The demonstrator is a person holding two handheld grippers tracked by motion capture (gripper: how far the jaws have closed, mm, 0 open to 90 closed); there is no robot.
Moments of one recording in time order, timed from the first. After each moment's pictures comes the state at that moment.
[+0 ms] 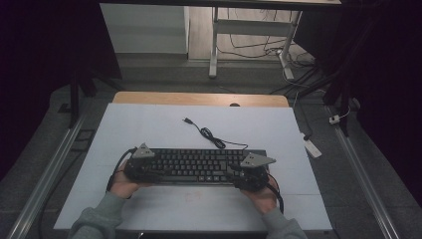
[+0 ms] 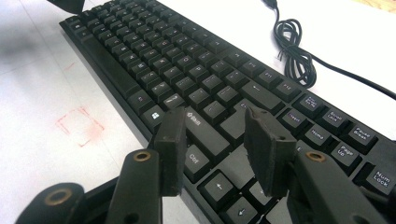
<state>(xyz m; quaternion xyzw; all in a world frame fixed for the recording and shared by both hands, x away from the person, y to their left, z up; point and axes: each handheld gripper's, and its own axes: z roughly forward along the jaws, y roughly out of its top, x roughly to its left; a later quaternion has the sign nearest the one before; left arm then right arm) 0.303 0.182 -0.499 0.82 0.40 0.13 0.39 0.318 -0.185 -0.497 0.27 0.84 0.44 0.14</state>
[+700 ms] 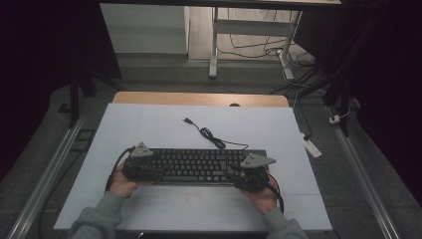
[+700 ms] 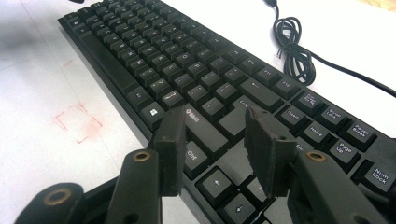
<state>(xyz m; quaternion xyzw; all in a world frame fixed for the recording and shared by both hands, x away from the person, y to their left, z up) 0.304 0.186 -0.498 0.81 0.41 0.13 0.40 0.319 -0.186 -0.499 0.27 0.85 0.44 0.14</state>
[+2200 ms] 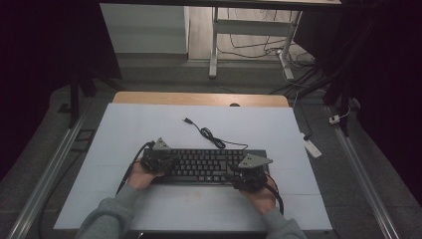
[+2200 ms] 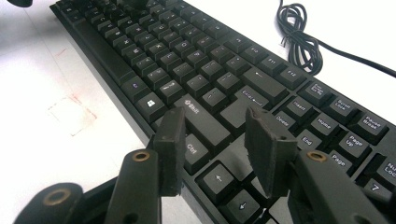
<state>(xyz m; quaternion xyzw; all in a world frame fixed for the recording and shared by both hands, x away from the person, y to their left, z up) 0.343 0.149 -0.517 0.84 0.39 0.12 0.36 0.320 -0.183 -0.504 0.27 0.85 0.42 0.14</state>
